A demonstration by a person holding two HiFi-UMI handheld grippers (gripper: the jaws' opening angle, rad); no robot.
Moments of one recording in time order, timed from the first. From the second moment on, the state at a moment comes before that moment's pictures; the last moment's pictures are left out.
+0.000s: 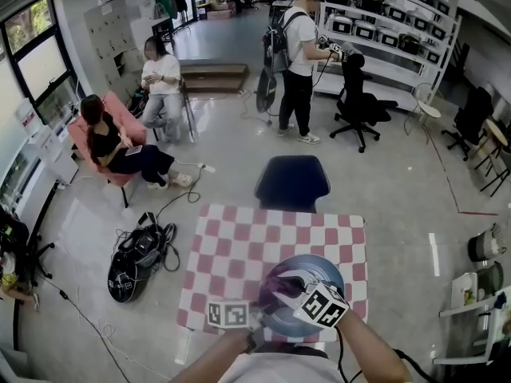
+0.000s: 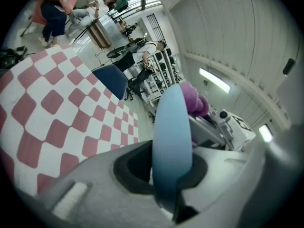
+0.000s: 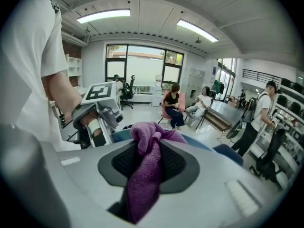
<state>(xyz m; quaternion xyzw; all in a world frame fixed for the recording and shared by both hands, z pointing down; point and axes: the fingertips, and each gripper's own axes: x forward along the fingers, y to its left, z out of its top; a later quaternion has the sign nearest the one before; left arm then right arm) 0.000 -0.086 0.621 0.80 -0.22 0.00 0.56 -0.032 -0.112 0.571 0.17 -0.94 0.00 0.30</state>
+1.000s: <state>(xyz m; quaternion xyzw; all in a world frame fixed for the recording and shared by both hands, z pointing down) -0.031 -0.122 0.624 0.78 -0.27 -0.04 0.57 0.095 -0.159 0.602 0.33 -0.87 0.07 0.37</state>
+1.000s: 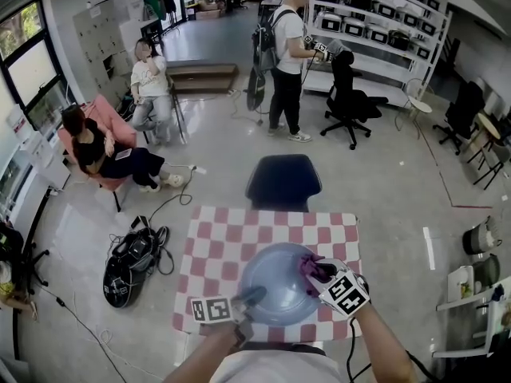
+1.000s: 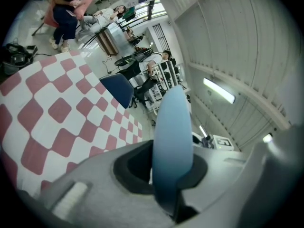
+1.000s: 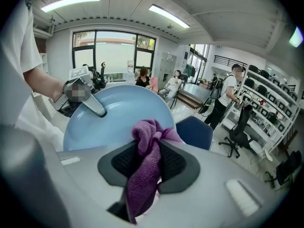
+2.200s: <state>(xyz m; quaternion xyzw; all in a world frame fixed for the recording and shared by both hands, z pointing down) -0.029 -0.158 0.614 0.78 -0.33 -0.06 0.52 -0.033 -0.086 0.613 0.17 -0.92 0.15 0.30</state>
